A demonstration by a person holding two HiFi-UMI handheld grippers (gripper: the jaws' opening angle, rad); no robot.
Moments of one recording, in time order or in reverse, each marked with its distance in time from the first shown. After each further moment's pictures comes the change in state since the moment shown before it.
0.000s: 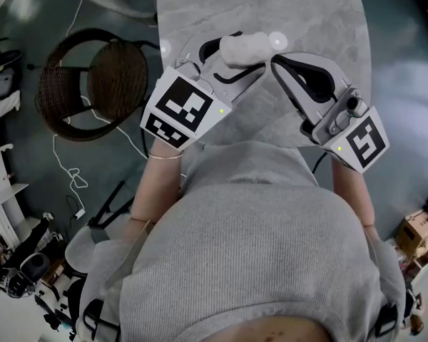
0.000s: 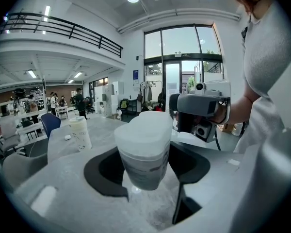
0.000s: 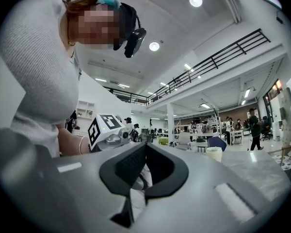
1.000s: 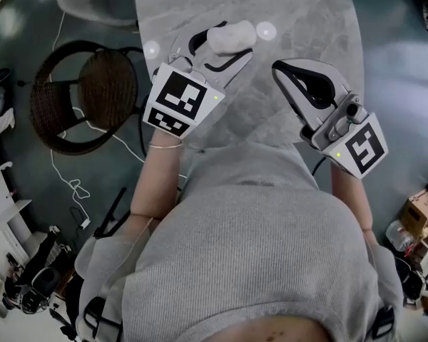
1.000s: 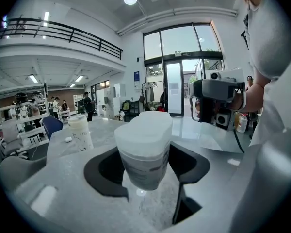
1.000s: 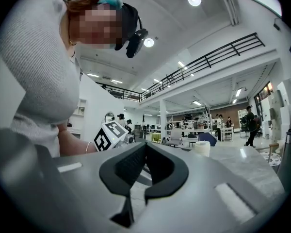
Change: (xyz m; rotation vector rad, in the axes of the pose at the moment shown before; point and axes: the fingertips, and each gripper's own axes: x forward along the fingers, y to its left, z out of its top) left arm 0.037 0.018 -0.009 0.039 -0.025 0.039; right arm -0.027 -0.012 -0.004 0.016 0.070 -0.121
